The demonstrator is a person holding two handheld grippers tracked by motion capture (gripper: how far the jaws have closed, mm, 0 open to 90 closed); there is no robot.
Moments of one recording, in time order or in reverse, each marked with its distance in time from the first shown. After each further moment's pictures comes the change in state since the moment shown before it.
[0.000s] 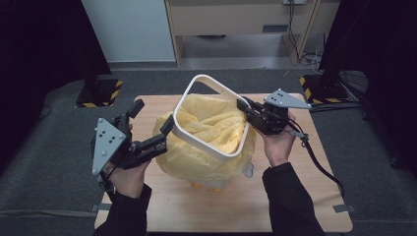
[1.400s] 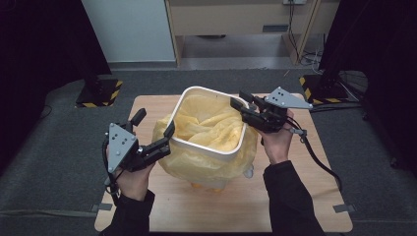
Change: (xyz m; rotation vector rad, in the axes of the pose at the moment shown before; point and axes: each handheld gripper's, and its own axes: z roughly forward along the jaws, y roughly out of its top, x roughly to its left) left arm 0.004 -0.031 0.000 0.121 0.080 -0.005; right arm -0.003 0.002 0.005 -0.116 0.107 -0.045
